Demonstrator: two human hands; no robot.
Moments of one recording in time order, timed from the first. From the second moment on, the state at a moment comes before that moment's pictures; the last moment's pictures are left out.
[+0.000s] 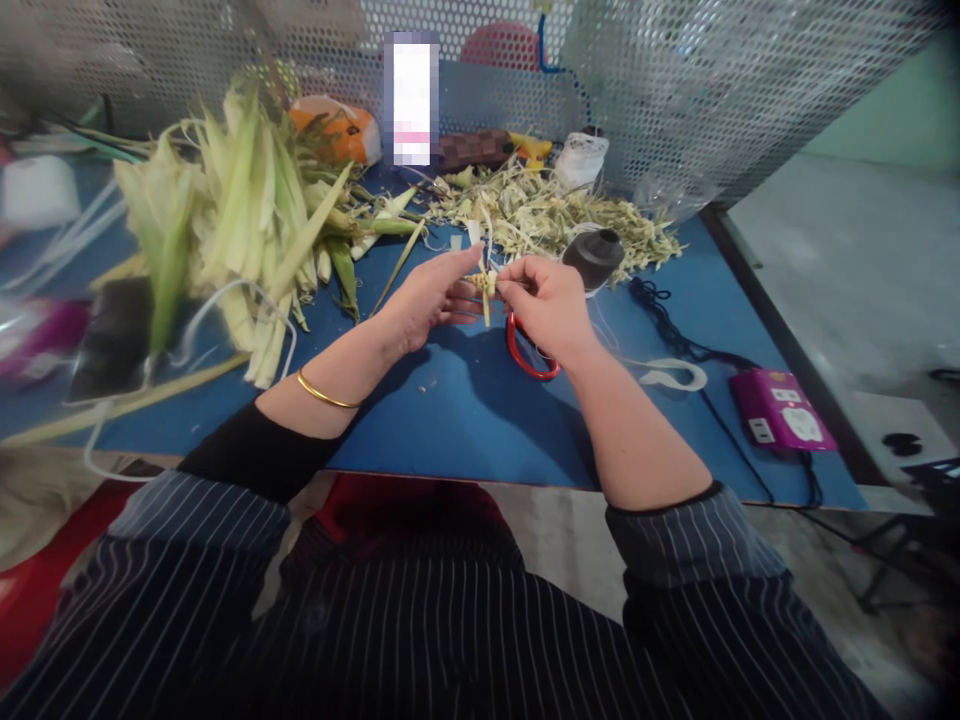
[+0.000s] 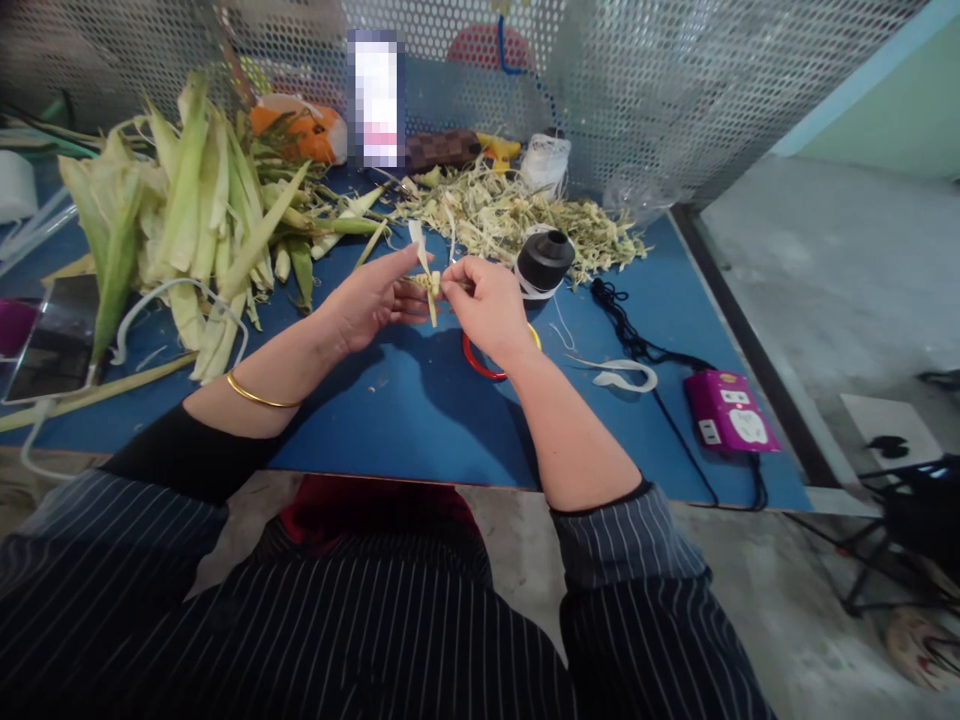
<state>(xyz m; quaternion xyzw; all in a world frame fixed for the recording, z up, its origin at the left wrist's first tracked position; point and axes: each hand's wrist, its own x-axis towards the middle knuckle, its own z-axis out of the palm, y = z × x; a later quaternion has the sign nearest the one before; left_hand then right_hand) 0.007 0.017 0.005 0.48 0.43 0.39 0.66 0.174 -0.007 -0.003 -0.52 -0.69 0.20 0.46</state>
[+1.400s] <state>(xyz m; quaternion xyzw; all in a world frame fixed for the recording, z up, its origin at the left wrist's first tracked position) 0.007 0.017 -0.004 0.74 0.35 0.36 0.44 0.167 -0.004 -0.001 -0.52 -0.54 0.36 0.56</state>
